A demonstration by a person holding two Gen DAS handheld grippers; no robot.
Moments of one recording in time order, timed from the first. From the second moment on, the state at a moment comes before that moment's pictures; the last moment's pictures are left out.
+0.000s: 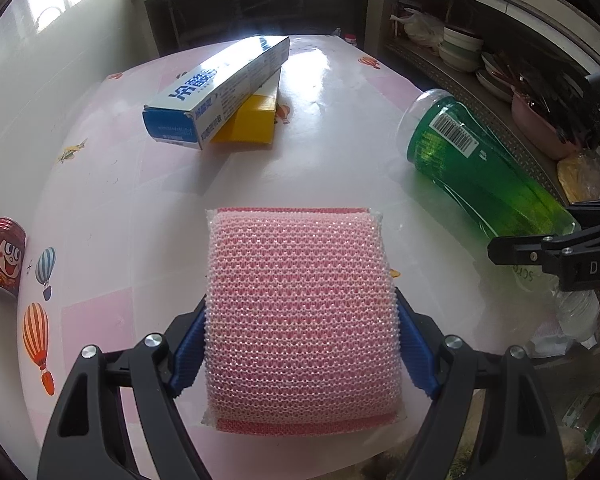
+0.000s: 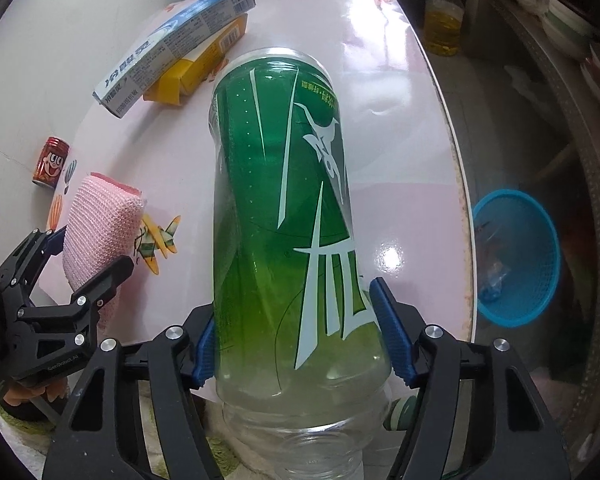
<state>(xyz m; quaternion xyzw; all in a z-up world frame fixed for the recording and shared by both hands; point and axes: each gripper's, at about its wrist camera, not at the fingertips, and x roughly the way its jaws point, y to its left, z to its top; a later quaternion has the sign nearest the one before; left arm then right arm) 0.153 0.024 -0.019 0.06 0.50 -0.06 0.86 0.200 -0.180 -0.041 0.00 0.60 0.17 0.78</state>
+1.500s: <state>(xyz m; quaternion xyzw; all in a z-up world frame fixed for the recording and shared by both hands) 0.244 -0.246 0.014 0.05 0.55 -0.32 0.77 0.107 -0.492 -0.112 0.38 0.50 -0.05 0.78</state>
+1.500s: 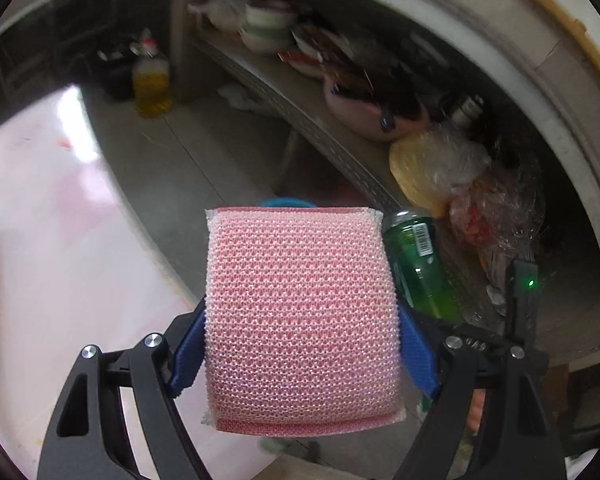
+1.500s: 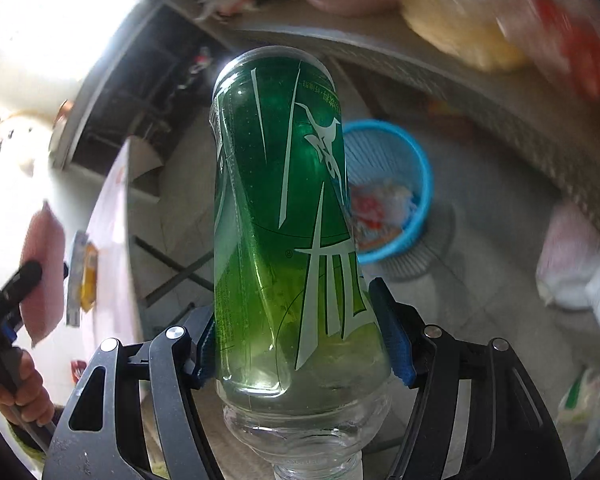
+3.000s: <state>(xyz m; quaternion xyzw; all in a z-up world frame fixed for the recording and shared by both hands) 0.212 -0.133 0.036 -0.08 0.48 -0.24 0.84 0.154 -0.503 -0.167 0.30 0.52 -0.14 0.79</state>
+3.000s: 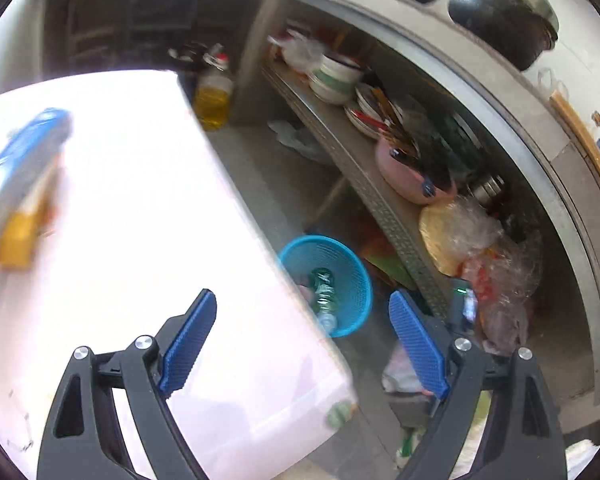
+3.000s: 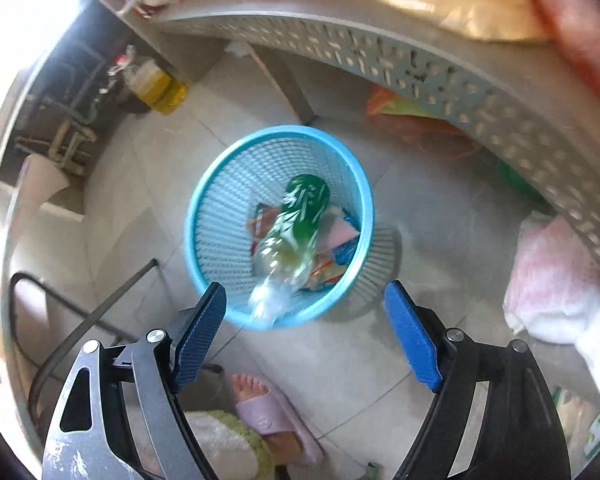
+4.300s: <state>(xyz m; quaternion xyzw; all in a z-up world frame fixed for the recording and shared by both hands) 0.277 0.083 0.049 -0.03 0.41 -0.09 0.91 0.344 -0.119 -0.029 0.18 0.56 0.18 0.79</state>
